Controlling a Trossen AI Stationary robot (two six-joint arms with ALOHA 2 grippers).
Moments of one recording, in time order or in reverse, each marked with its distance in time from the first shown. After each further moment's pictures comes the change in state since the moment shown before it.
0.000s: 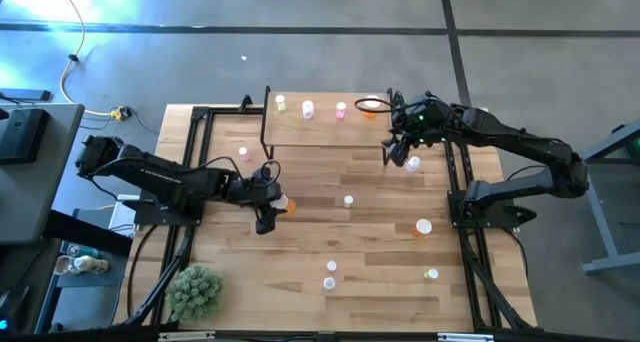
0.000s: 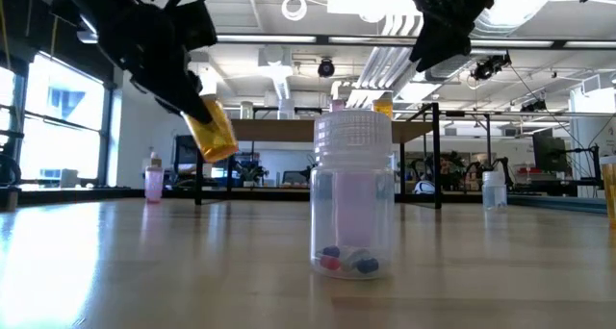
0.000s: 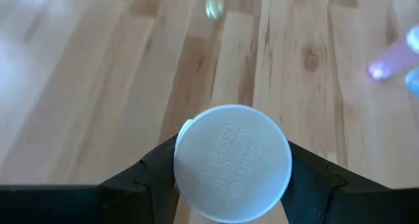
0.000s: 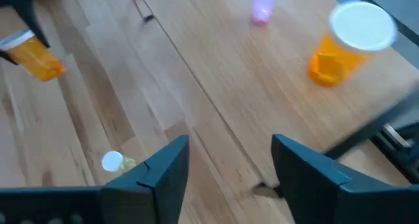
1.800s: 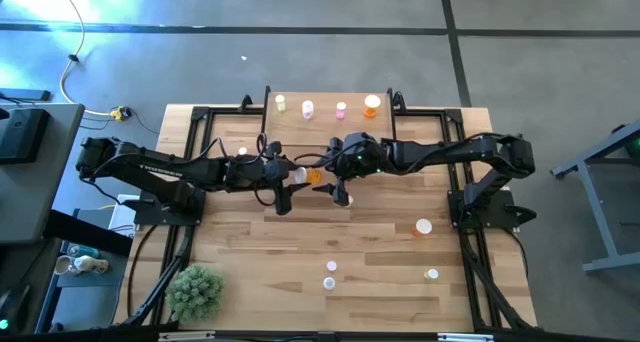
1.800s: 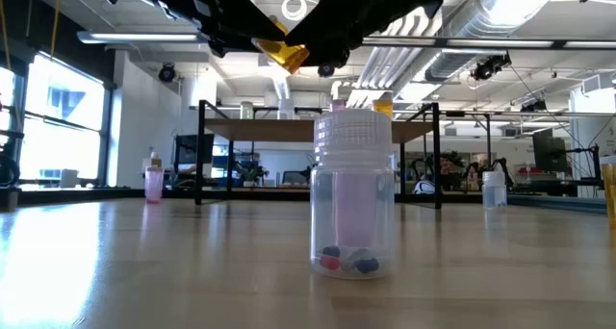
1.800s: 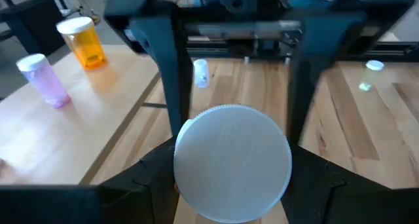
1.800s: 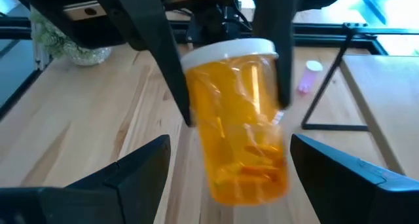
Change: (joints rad) left arm 0.079 0.008 0.115 0.340 -0.115 0.227; right arm 0.305 0.485 0.043 0.753 -0.192 -0.217
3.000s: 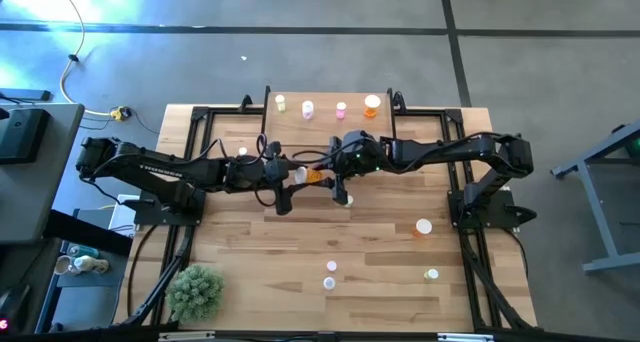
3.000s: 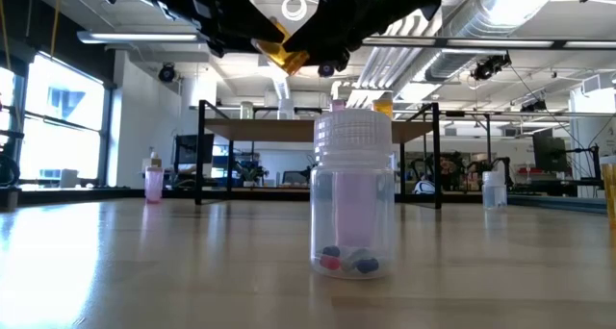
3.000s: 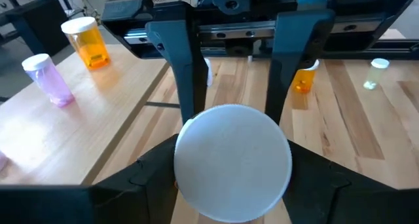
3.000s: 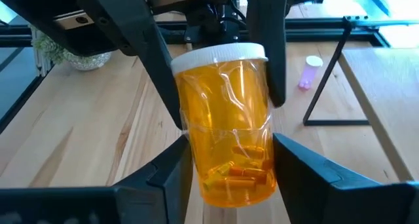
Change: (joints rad) left arm 0.000 0.000 0.000 -0.003 -0.019 0.008; right arm -0.011 0.007 0.008 -0.014 -0.018 0.037
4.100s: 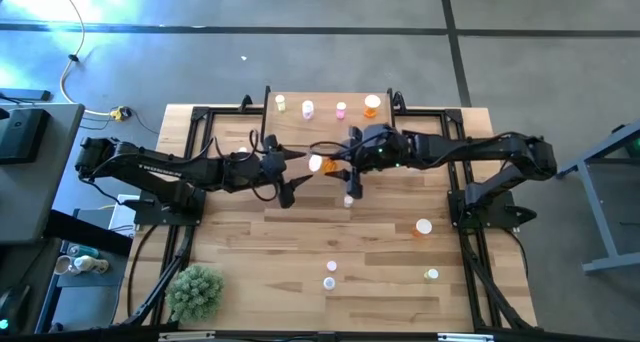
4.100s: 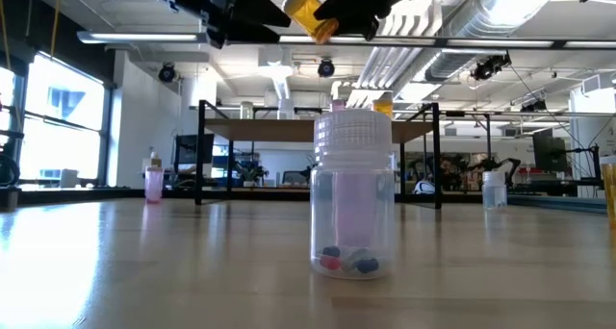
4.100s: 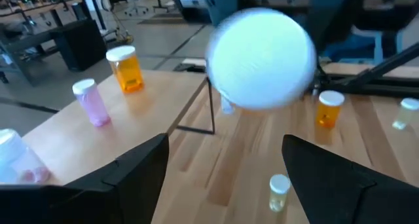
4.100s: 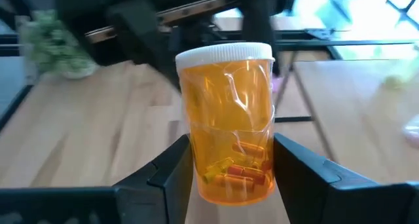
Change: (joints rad) left arm 0.002 -0.008 0.000 0.099 -0.091 -0.007; right arm 0.016 -0.183 -0.001 -0.156 0.113 0.002
